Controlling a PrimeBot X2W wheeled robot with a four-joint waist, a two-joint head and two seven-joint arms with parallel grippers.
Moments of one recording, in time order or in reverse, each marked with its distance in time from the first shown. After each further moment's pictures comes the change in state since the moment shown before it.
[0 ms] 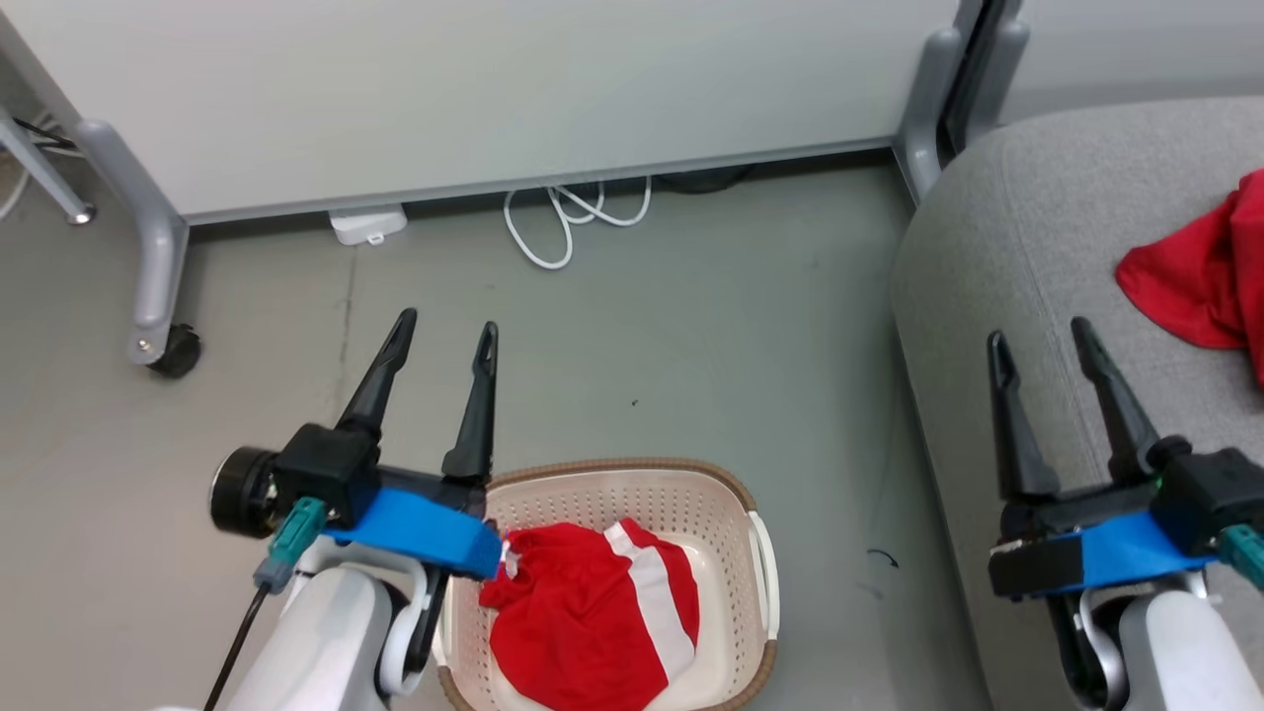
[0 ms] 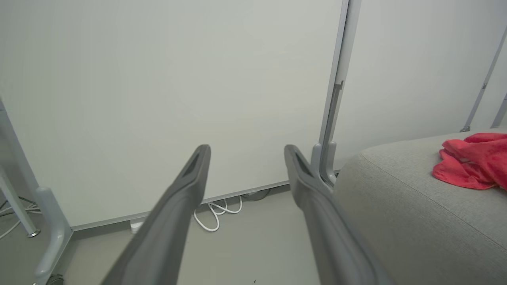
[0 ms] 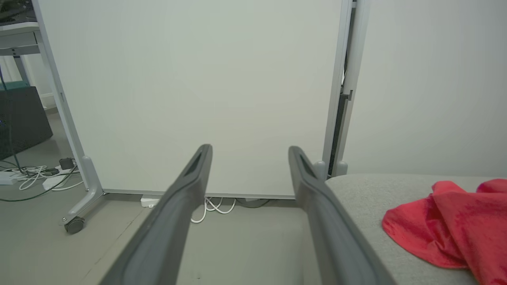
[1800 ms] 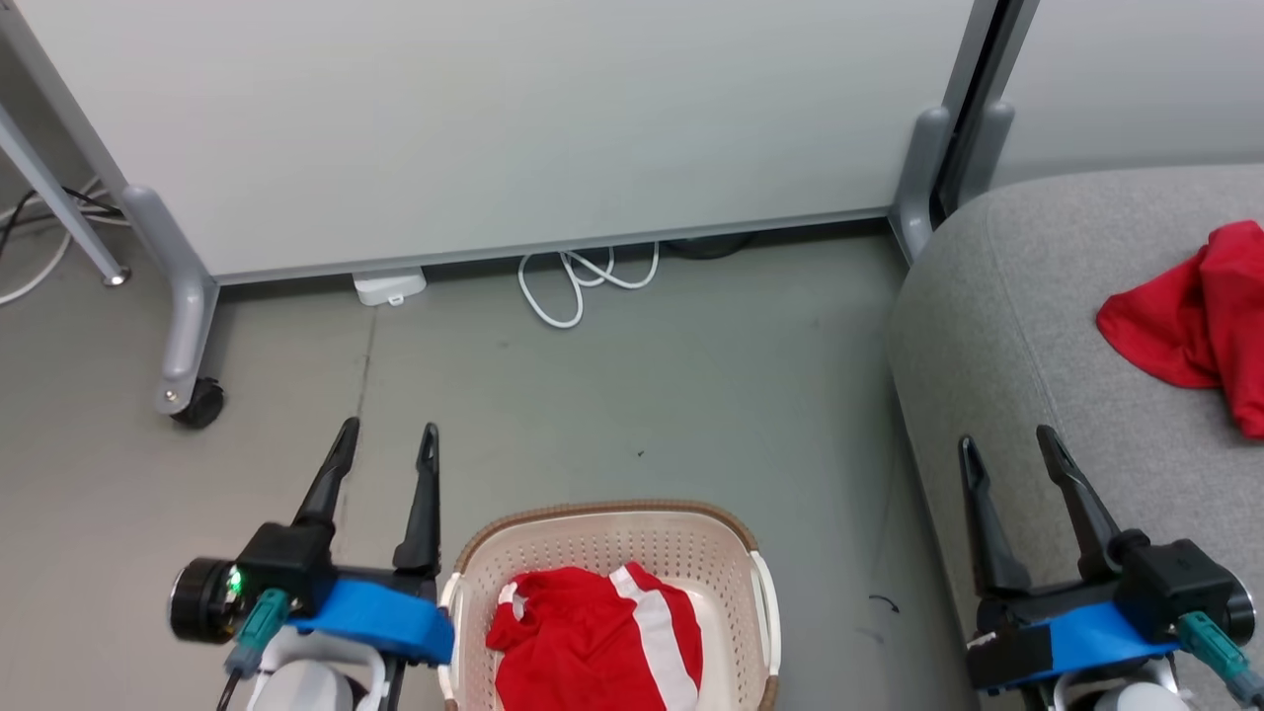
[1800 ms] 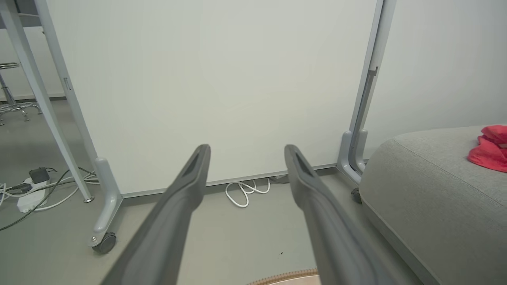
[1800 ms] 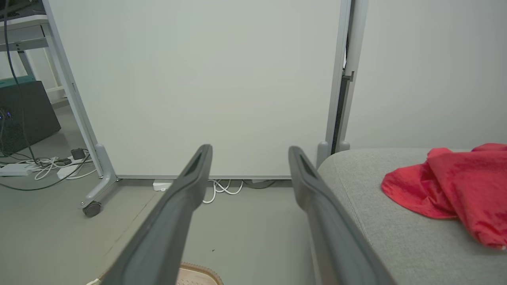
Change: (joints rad) left arm 0.216 -0.101 0.292 0.007 0.211 -0.131 0.000; right arm 0.171 0.057 0.002 -0.010 -0.033 0.000 0.000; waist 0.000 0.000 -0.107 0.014
